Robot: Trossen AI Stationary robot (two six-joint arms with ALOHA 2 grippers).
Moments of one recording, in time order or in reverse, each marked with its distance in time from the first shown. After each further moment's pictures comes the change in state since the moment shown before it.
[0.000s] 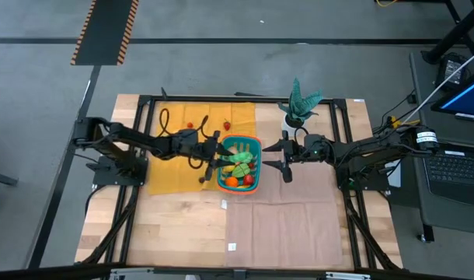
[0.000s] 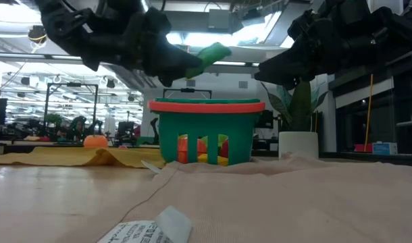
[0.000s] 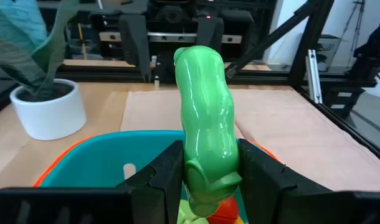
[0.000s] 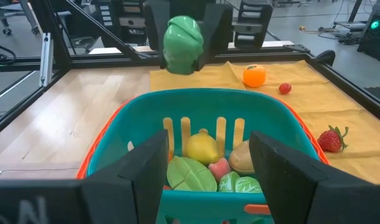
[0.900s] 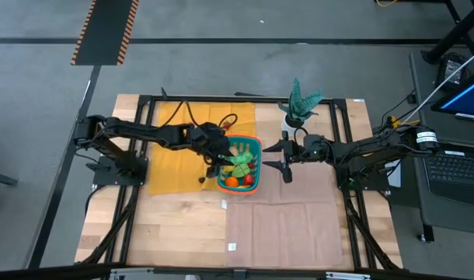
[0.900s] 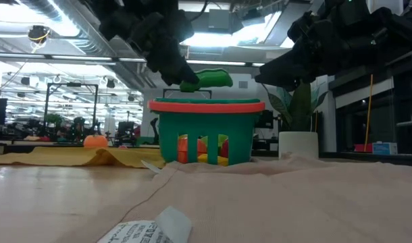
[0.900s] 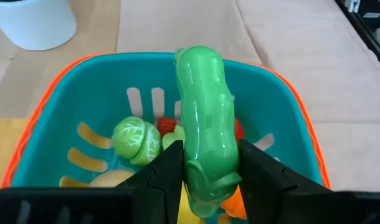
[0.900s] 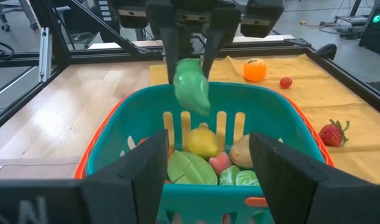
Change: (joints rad) left arm 0.002 0.009 0.365 -0.849 -0.025 0.079; right arm 0.000 0.000 0.000 -0.020 0.000 0.003
